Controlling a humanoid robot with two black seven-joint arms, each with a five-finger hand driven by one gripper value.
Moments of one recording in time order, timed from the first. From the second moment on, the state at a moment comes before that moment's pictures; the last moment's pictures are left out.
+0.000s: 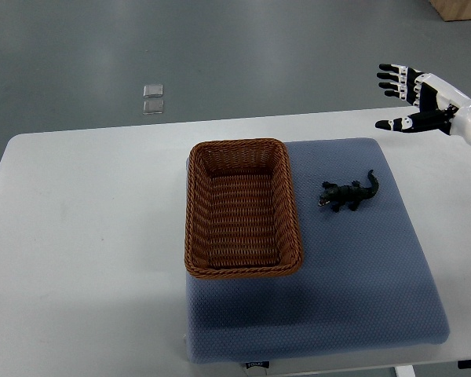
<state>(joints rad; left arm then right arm) 0.04 0.00 -0.11 -0.16 0.04 0.00 0.00 0.65 -0.49 1.08 0.77 -1.33 0.50 0.50</state>
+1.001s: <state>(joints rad) 0.04 0.00 -0.11 -0.16 0.04 0.00 0.00 0.83 -0.59 0.29 0.86 -1.67 0.01 0.55</state>
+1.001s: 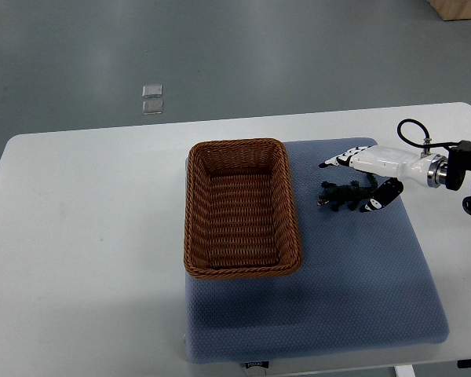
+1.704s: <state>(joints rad) 0.04 0.00 -0.11 -0.16 0.04 0.00 0.00 0.87 -0.54 0.19 0.79 -1.69 -0.04 0.54</state>
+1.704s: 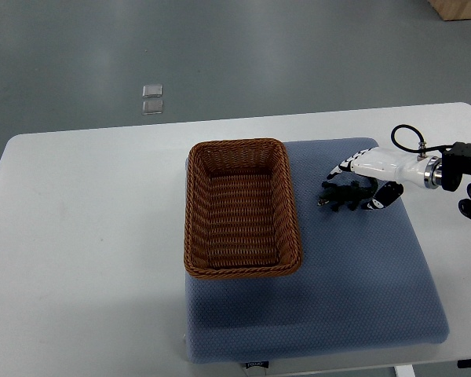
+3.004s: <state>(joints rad) 0.04 0.00 -0.11 -0.16 0.04 0.00 0.00 0.90 -0.53 0.20 0.72 -1.67 -0.12 0.51</state>
